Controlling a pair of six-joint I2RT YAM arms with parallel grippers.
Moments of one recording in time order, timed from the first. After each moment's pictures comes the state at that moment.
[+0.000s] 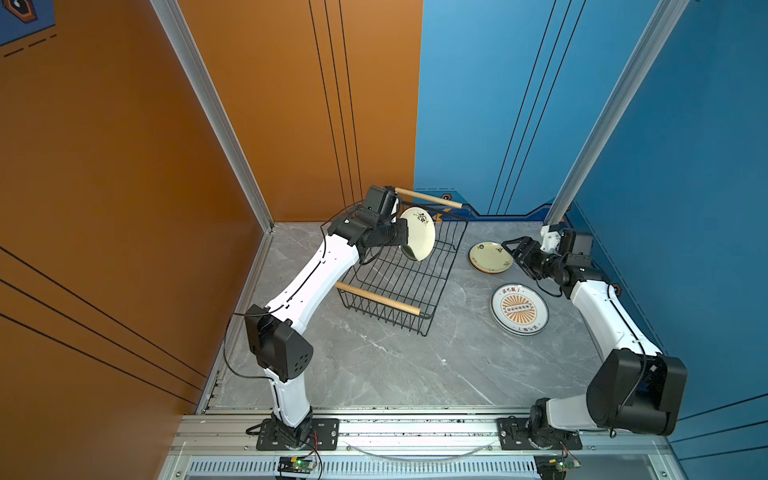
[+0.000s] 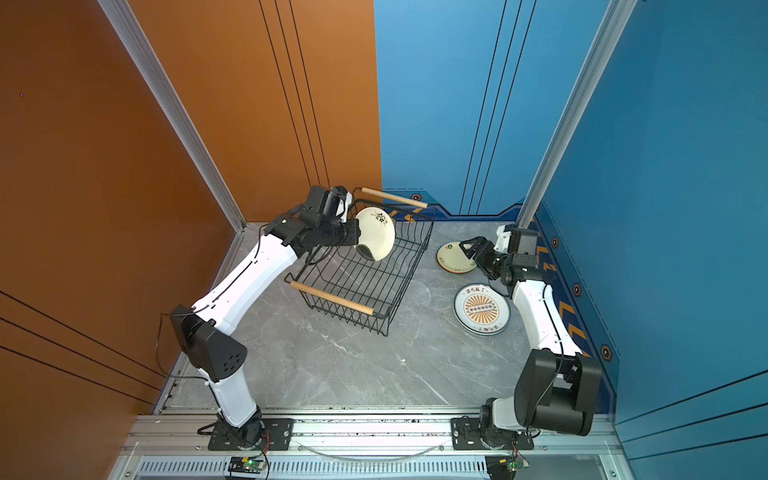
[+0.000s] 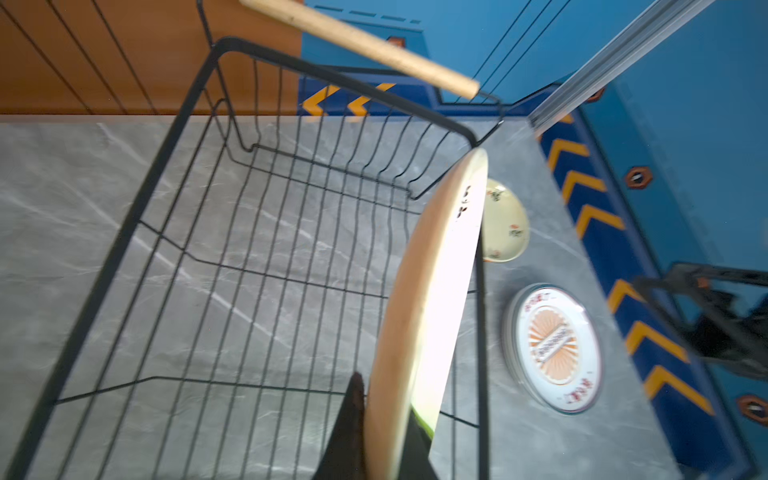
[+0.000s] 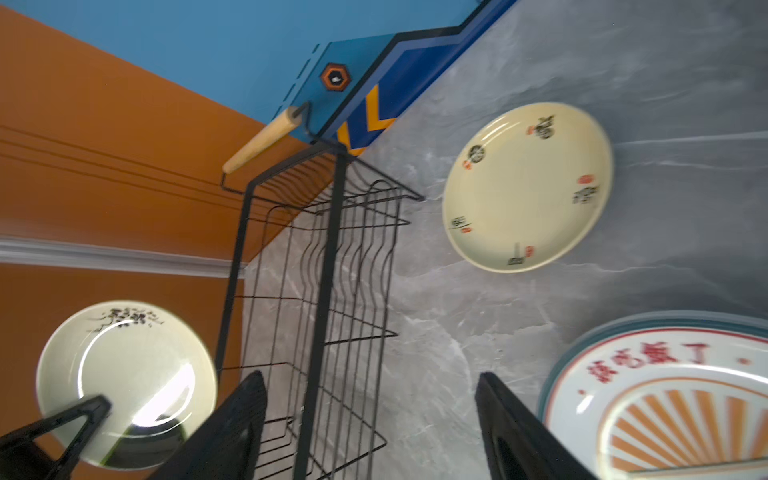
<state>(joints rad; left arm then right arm) -0.54 1.79 1.93 -0.78 0.07 -0.48 -0.12 1.40 1.09 -0.26 -0.60 0.71</state>
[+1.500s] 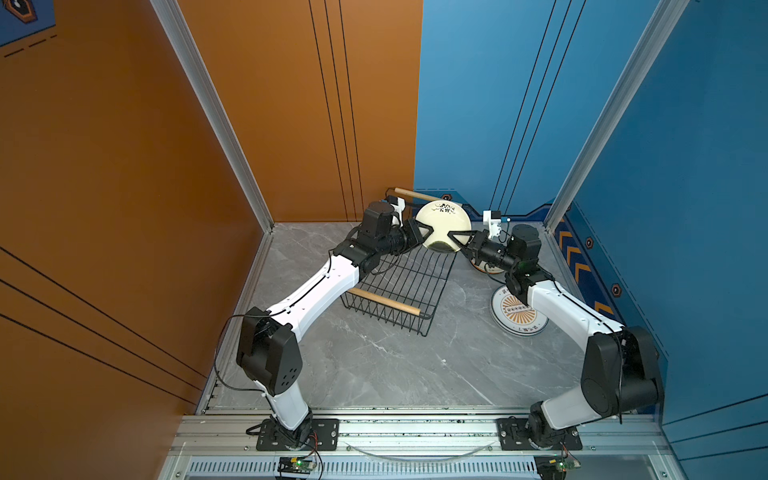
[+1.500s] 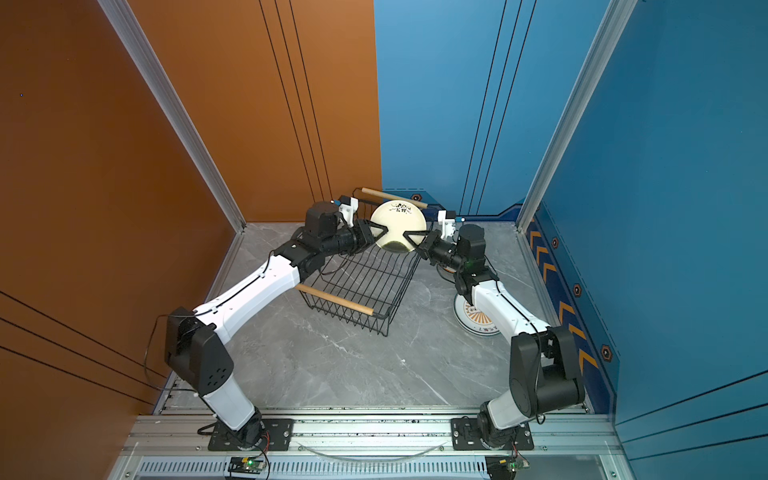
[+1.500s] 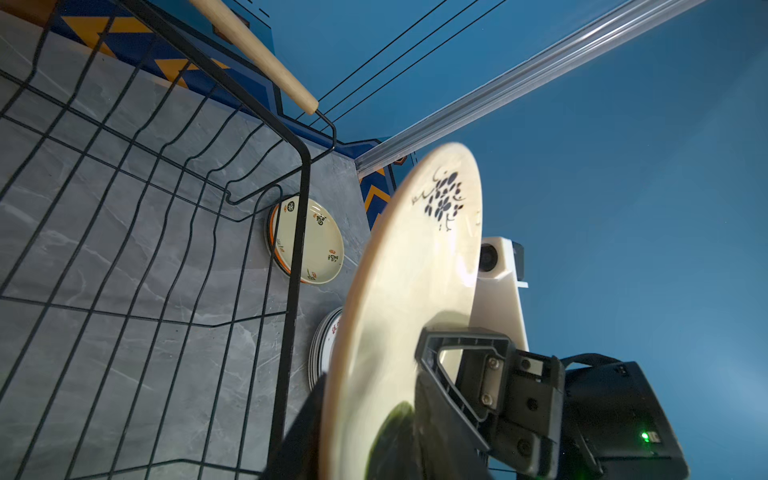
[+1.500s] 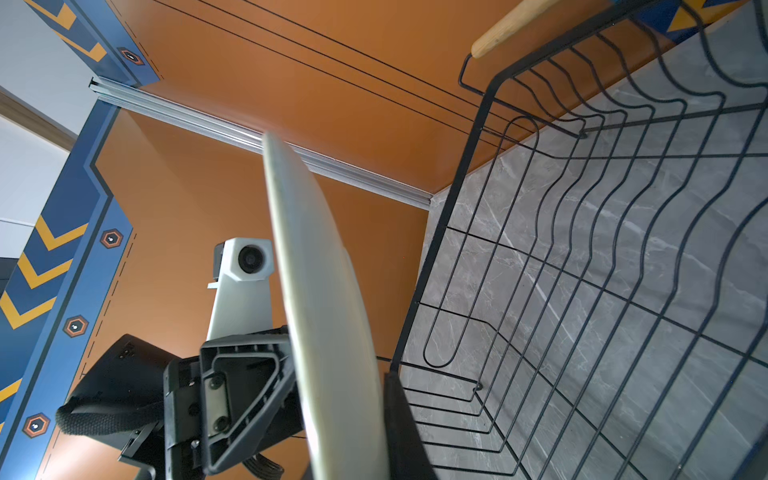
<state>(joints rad) -0.55 1.72 1.57 -0.17 0.36 -0.93 0.21 1.52 1.05 0.39 -0.72 1.15</state>
